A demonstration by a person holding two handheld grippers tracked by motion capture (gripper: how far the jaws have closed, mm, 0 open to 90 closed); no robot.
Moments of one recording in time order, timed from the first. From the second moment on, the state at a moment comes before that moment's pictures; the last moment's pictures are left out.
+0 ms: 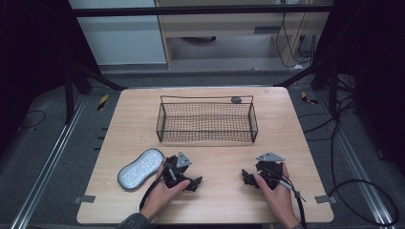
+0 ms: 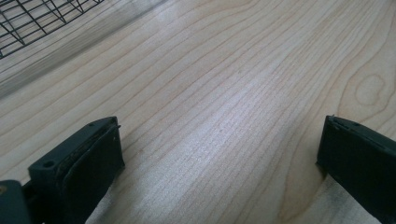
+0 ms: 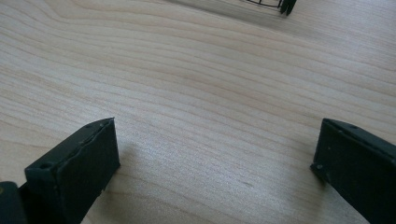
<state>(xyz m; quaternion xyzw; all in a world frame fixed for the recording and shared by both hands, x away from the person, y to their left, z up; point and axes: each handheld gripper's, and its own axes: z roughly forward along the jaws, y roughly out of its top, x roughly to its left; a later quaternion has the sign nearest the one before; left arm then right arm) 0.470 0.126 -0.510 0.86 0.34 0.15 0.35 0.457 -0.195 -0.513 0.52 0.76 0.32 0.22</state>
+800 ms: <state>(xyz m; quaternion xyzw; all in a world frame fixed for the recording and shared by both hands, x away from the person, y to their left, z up) 0.472 0.189 -0.454 0.86 0.35 0.19 0.31 0.456 -0.196 -0.513 0.52 0.76 0.33 0.22</state>
